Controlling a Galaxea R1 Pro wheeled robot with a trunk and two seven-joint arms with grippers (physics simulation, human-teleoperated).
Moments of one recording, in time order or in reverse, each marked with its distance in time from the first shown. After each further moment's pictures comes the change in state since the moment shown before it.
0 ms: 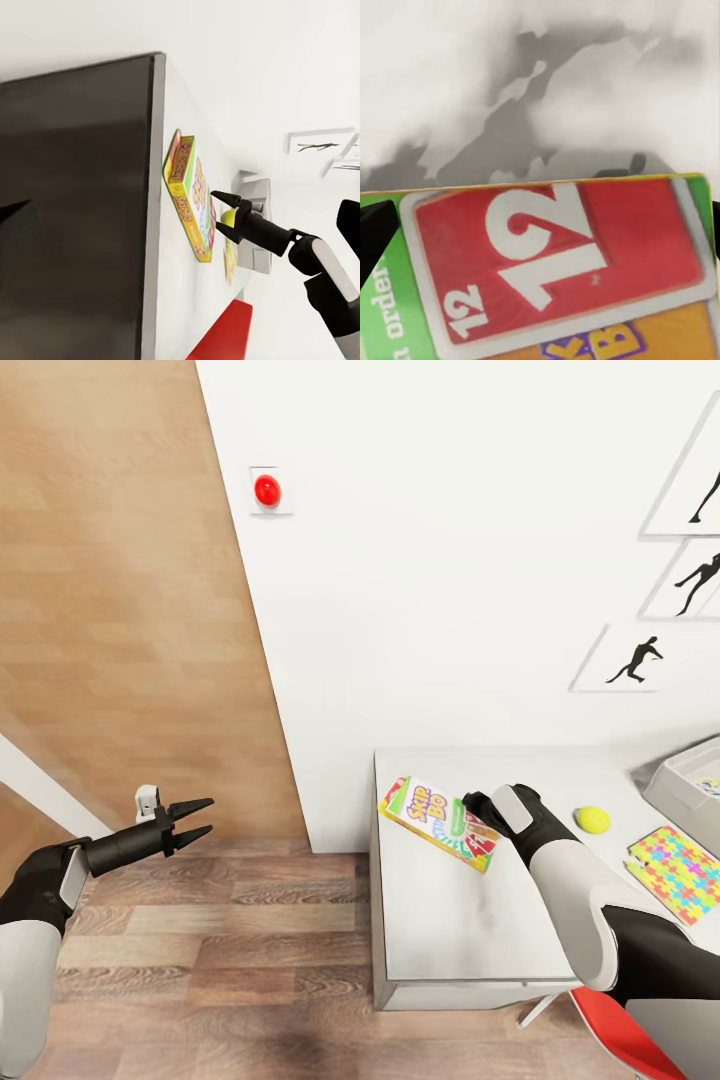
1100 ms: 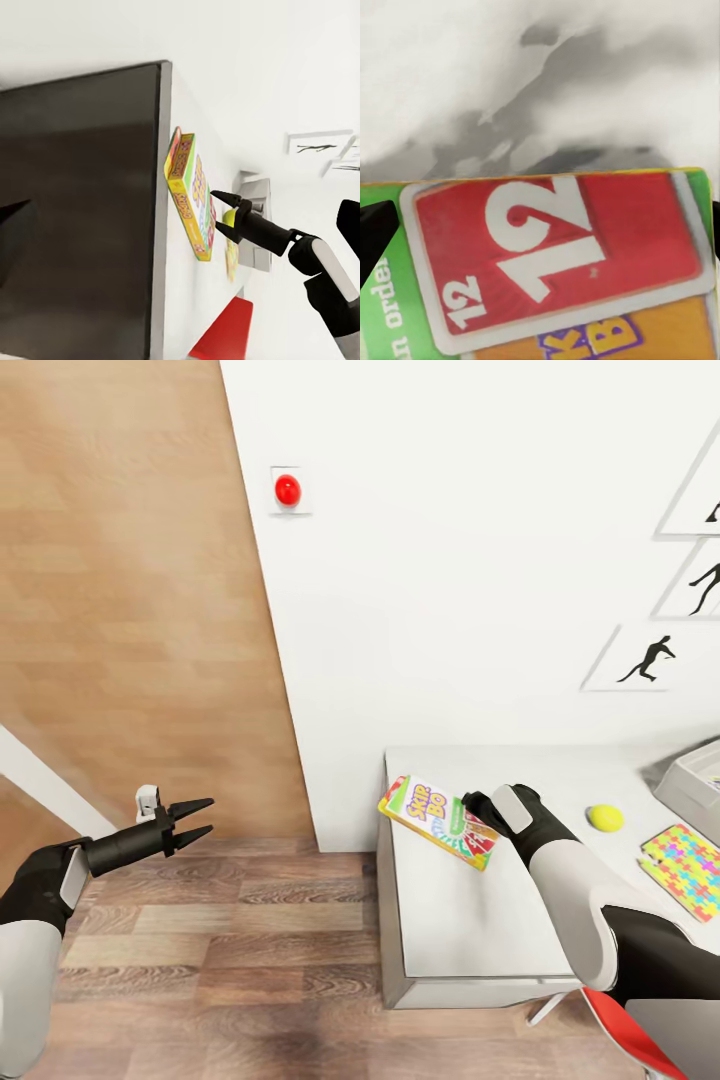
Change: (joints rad) left arm 0.000 -0.001 0.000 0.000 0.000 0.000 0.000; right arm 0.000 0.001 0.000 -0.001 -0.004 0.000 0.003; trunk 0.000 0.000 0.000
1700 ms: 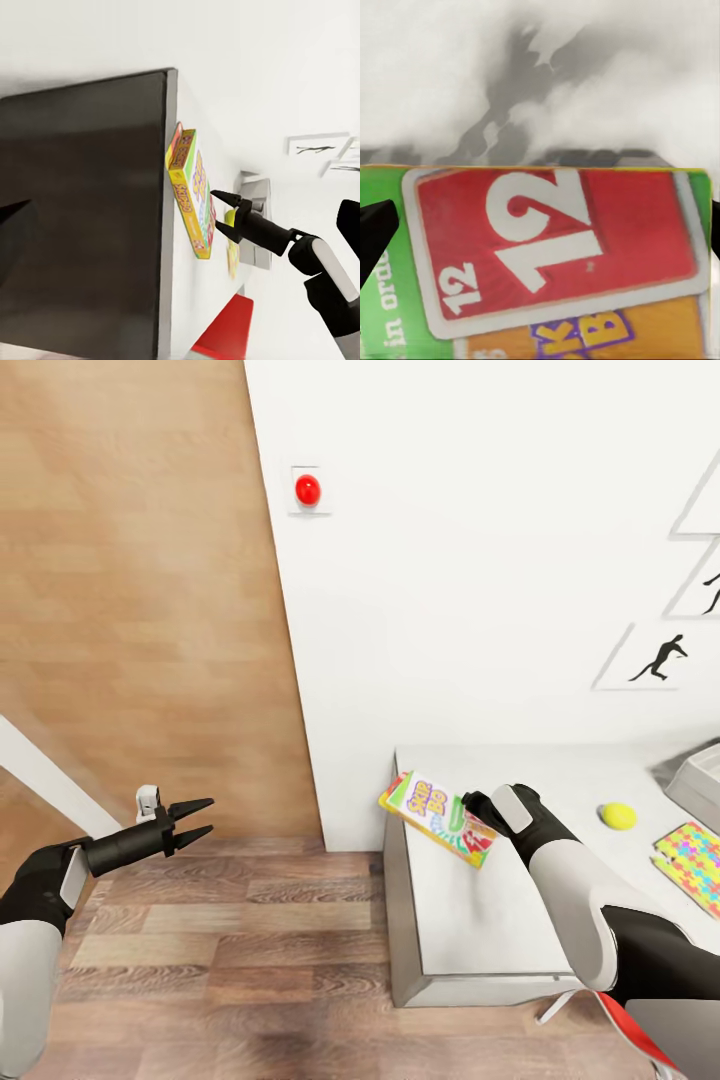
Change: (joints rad) left arm 0.000 0.000 0.000 0.000 0.000 0.000 0.000; right arm 0.000 0.001 0.001 -0.002 0.001 0.001 0.000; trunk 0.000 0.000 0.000
